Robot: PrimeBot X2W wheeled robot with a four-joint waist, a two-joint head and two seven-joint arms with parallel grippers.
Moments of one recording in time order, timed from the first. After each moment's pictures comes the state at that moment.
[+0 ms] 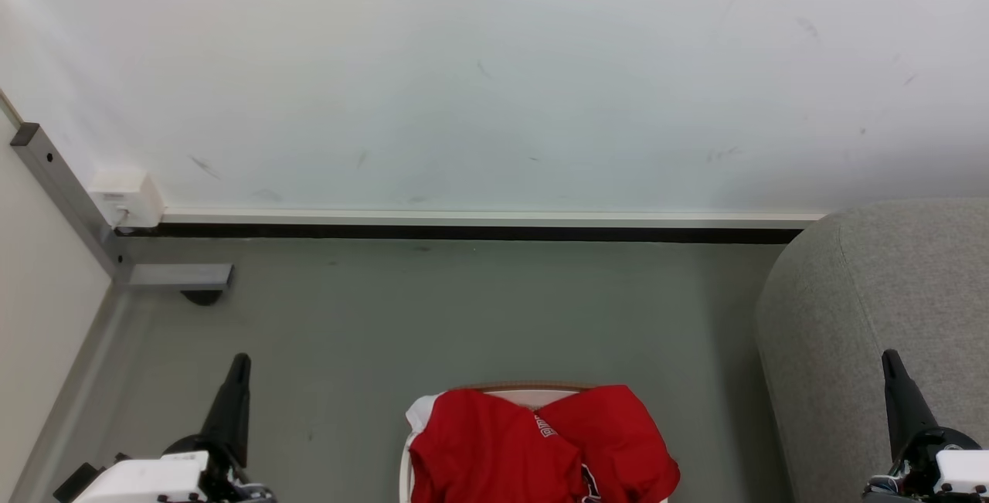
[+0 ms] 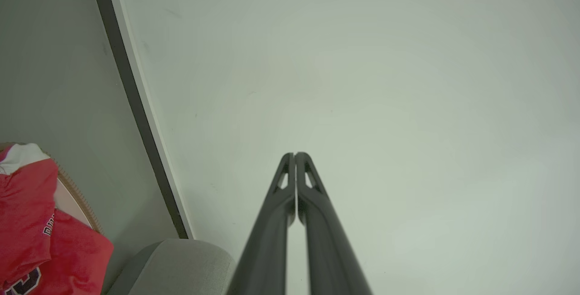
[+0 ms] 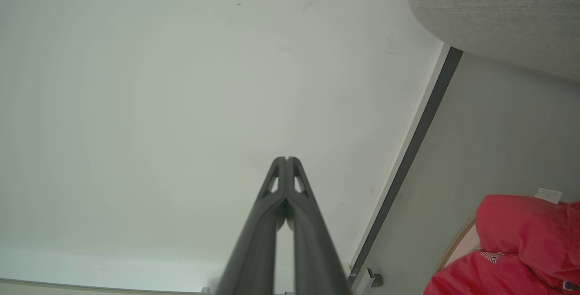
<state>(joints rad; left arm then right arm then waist) -0.11 0.05 0.11 0.21 -1.61 -0.10 0.11 -0.11 -0.21 0.10 0.23 1.80 0.13 -0.06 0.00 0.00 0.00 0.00</state>
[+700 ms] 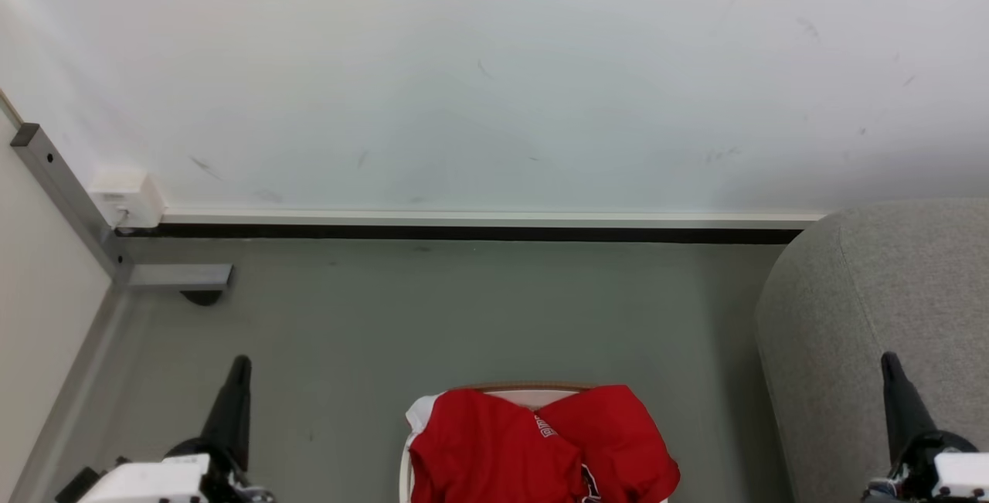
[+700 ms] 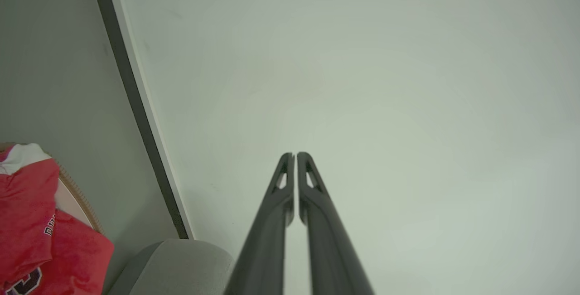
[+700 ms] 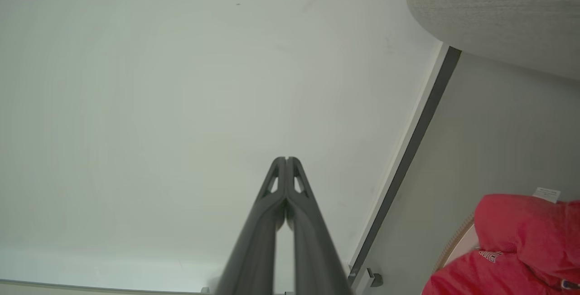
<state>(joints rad) -0.11 0.05 0.11 0.21 -1.61 -0.10 0.11 -0.11 -0.21 0.10 0.23 1.80 0.13 -0.06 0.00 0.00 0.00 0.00</state>
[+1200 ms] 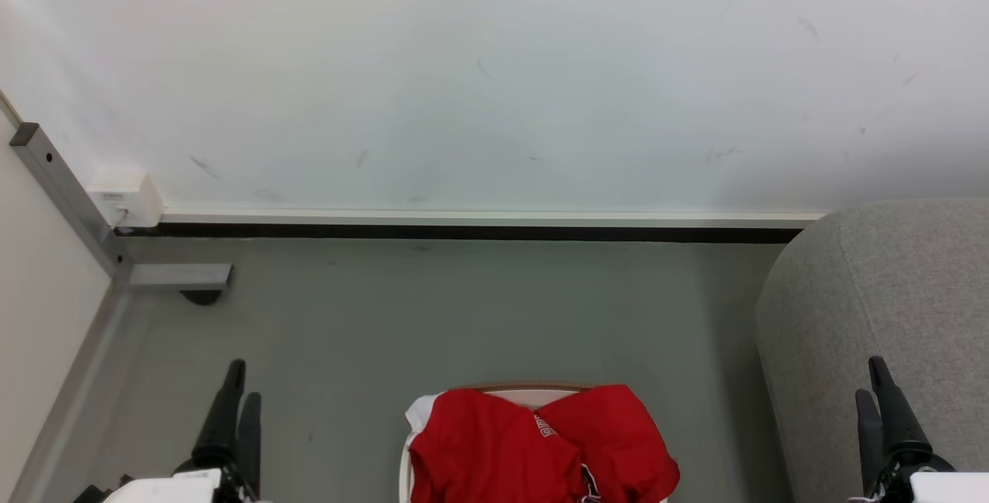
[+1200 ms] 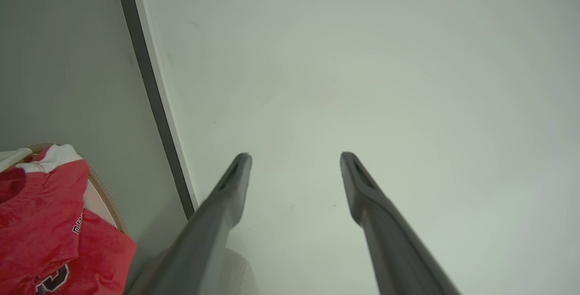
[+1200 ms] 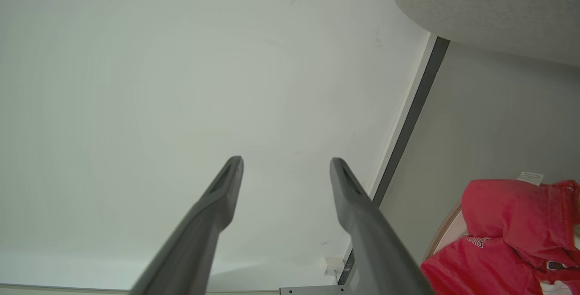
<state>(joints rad) -0.07 0.04 0.09 0.22 -1.58 -0.10 0.06 -0.07 -0.17 0.11 0.22 1.77 0.13 -0.08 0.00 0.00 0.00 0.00</state>
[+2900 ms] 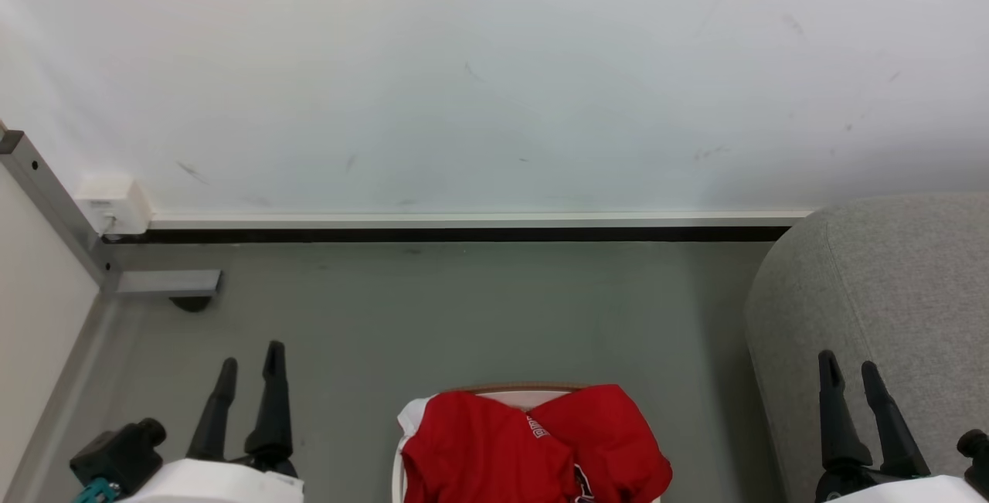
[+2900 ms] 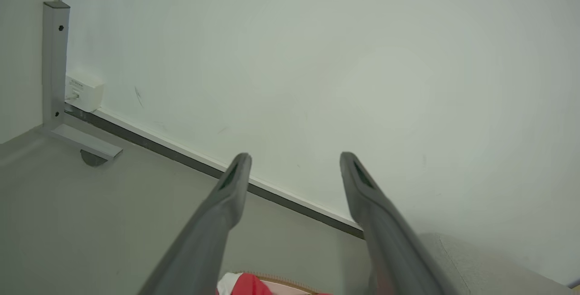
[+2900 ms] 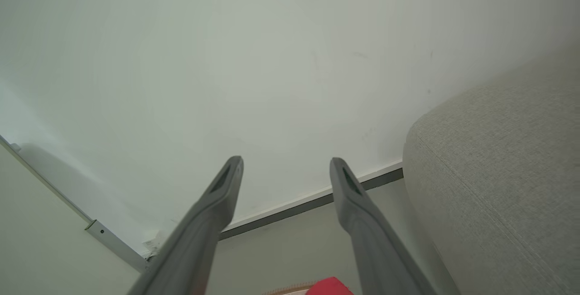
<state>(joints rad) -0.05 0.06 0.04 0.11 -0.56 -0.08 -0.12 -0.04 -0.10 0.07 0.18 0.73 0.13 -0.18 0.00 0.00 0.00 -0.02</state>
